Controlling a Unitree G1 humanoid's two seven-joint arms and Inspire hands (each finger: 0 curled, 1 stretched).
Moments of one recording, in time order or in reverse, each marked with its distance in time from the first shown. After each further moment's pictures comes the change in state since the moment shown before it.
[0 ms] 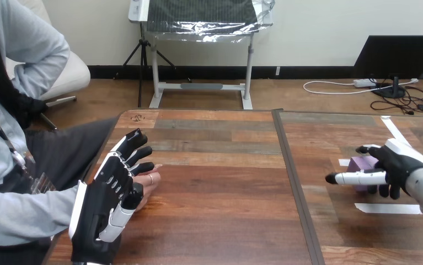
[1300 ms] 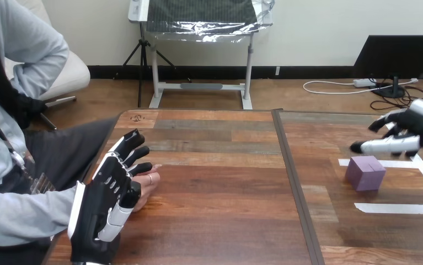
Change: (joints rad) left arm -0.002 -0.003 0.012 0.000 -0.002 0.016 -0.013; right arm -0.101 -0.183 -0.002 -0.042 0.007 -0.152 0.175
